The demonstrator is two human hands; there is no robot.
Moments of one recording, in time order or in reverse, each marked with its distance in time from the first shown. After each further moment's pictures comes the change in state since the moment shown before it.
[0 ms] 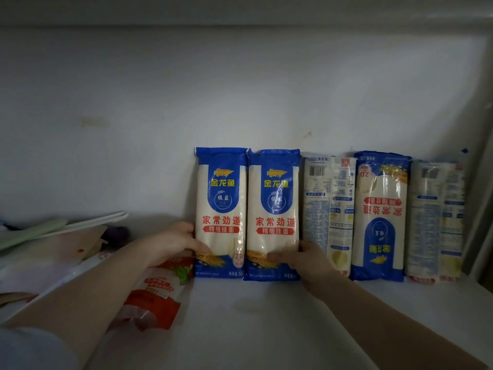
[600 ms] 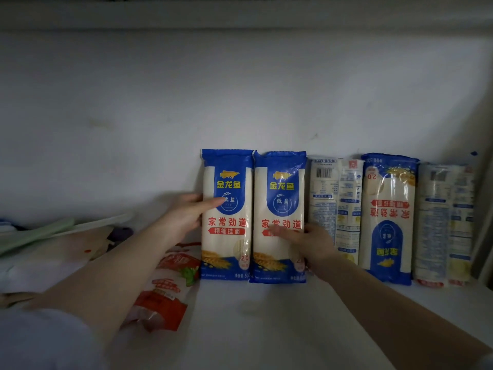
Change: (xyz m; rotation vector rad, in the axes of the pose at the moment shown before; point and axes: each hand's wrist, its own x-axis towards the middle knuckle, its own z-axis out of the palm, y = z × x) left_hand -0.002 0.040 0.003 -0.336 0.203 0.240; right_hand 0.001 -0.036 0.007 -0.025 0.038 -0.088
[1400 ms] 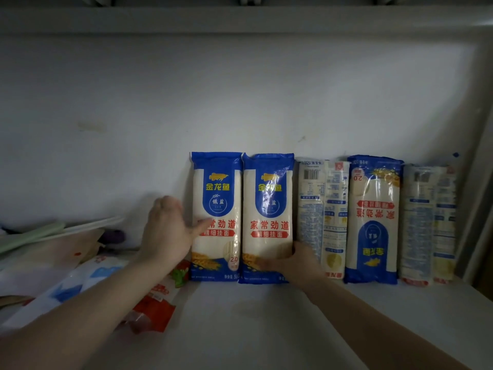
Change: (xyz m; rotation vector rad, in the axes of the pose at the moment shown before) left_hand -0.036 -0.016 0.010 0.965 0.474 0.288; right_hand -0.024 0.017 0.000 -0.336 0.007 0.039
